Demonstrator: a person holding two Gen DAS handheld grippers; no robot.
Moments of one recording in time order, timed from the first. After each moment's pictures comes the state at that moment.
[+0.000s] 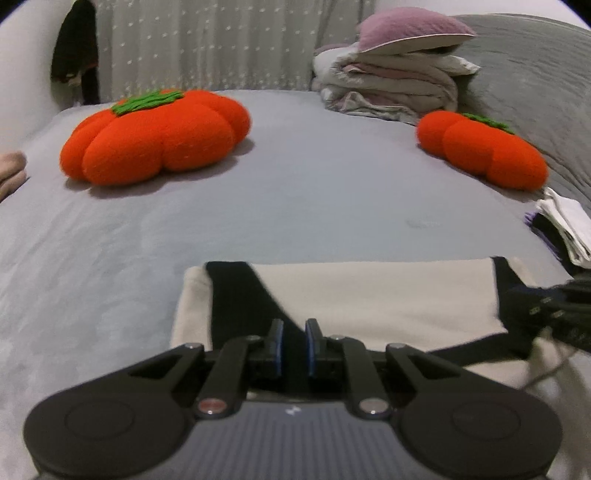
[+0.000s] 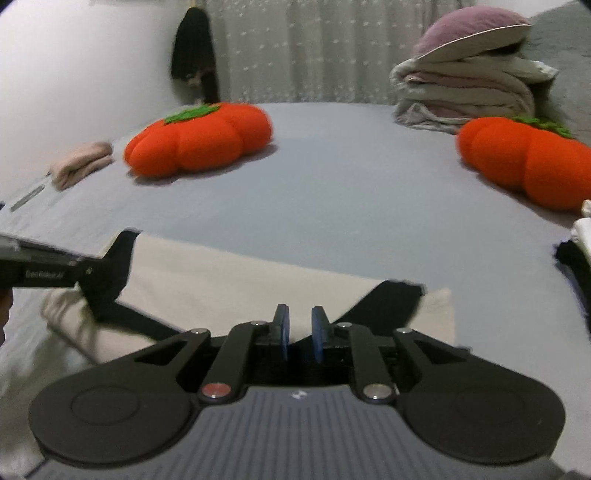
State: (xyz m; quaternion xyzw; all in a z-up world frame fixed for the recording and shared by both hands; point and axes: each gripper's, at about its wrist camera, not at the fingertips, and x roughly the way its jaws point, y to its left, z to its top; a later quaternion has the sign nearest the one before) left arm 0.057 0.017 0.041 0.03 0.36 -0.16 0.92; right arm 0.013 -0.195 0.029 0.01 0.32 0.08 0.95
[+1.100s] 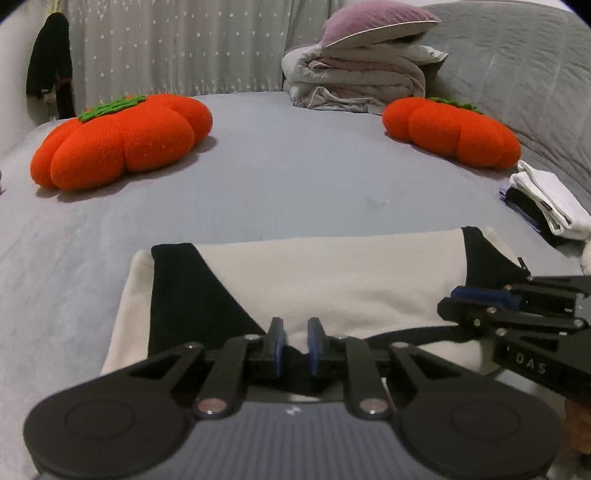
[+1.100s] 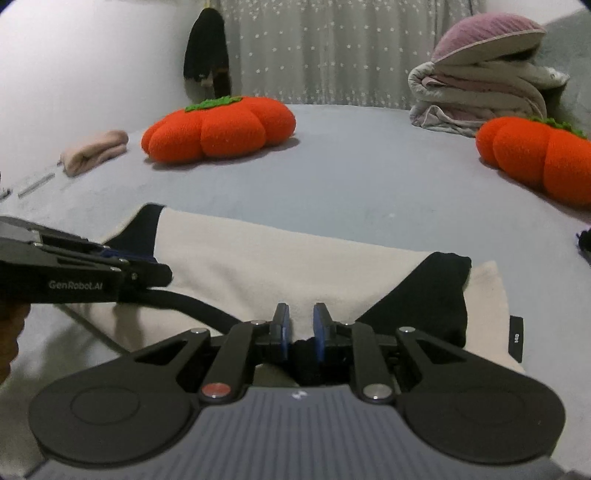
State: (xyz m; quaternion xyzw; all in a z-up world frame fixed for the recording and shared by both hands) left arm 0.043 -0.003 0.025 0.04 0.35 -0.19 0.92; right arm -0.002 -0.173 0.010 0.00 0.30 0.09 0.95
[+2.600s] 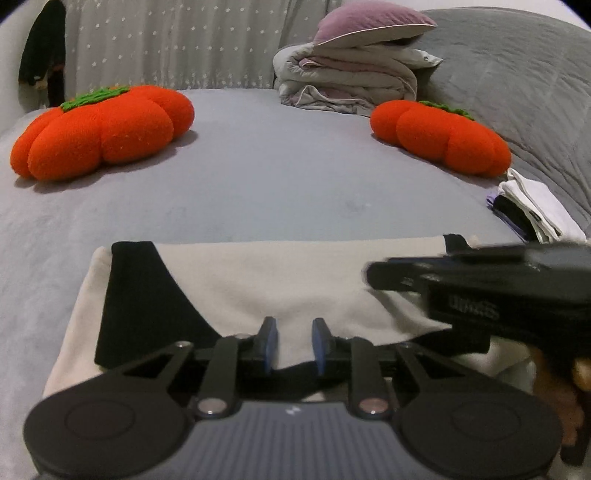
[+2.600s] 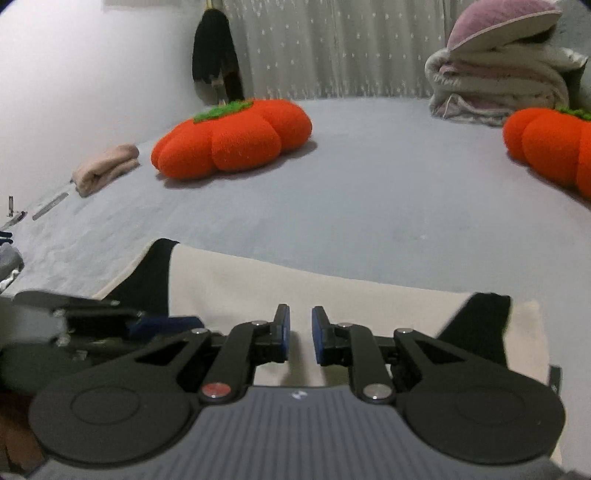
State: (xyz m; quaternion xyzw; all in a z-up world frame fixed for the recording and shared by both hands) left arm 0.049 -0.024 0.017 0.02 0.35 -0.21 0.91; right arm 0.049 -0.168 0.025 0.03 0.32 0.12 0.94
